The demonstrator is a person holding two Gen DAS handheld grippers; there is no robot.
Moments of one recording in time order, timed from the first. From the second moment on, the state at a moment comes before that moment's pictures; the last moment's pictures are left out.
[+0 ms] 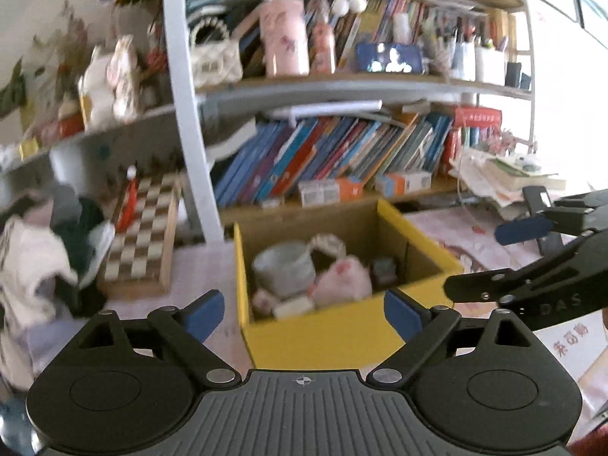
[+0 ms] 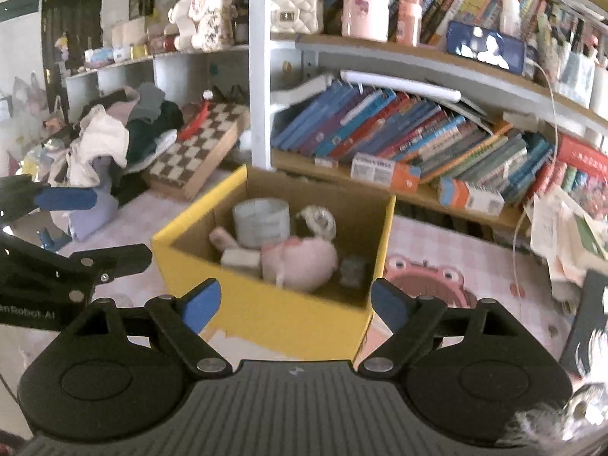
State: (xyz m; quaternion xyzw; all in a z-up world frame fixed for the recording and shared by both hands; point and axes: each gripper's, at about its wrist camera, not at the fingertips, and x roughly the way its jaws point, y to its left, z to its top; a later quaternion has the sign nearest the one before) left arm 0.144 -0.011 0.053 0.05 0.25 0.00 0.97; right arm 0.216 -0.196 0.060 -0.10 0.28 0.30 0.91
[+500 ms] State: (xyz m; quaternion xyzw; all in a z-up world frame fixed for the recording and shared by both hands) left arm 0.137 -0.025 0.019 0.05 0.31 0.02 0.95; right arm 0.207 -0.203 0.013 -0.10 0.34 0.30 0.89
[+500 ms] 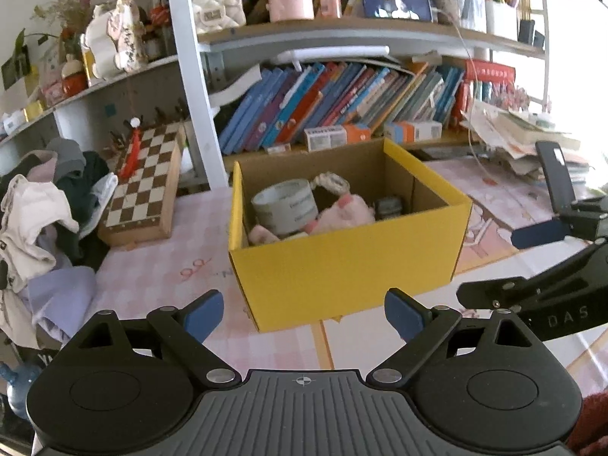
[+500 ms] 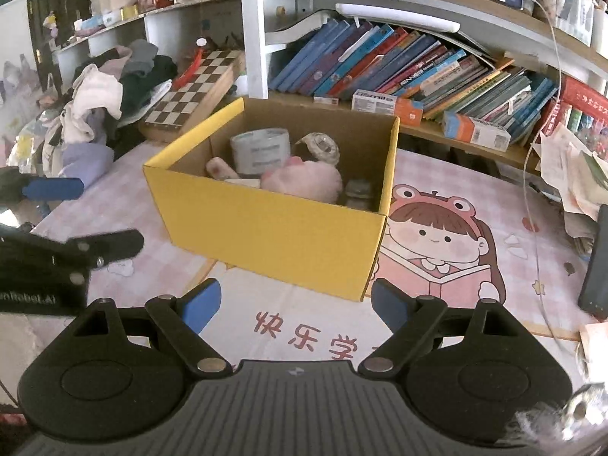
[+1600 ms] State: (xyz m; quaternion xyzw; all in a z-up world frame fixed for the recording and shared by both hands) left arm 0.037 -0.020 -0.003 0.06 0.34 0.02 0.94; right arm 0.084 -0.206 -0.008 -0.08 0.35 0.20 0.91
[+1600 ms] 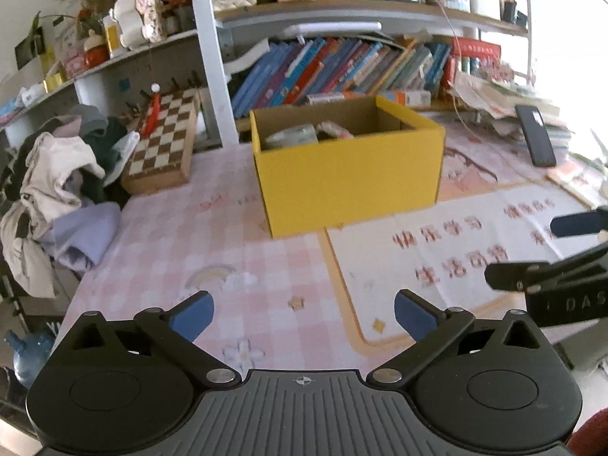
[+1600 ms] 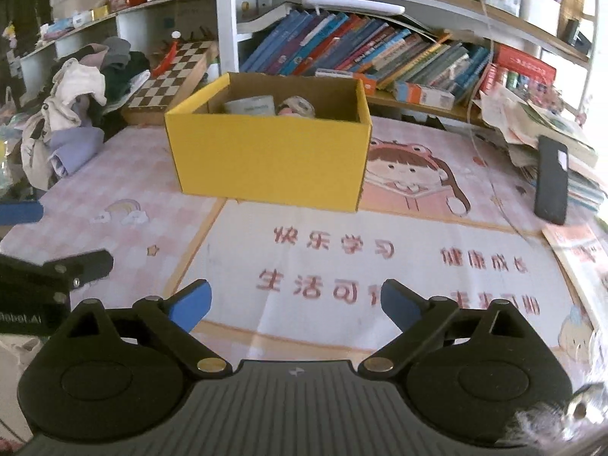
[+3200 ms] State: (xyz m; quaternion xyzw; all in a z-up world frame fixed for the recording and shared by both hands) left arm 0.003 -0.027 0.000 0.06 0.33 0.02 0.94; right arm 0.045 -0.206 -0.010 -0.10 0.35 0.20 0.91
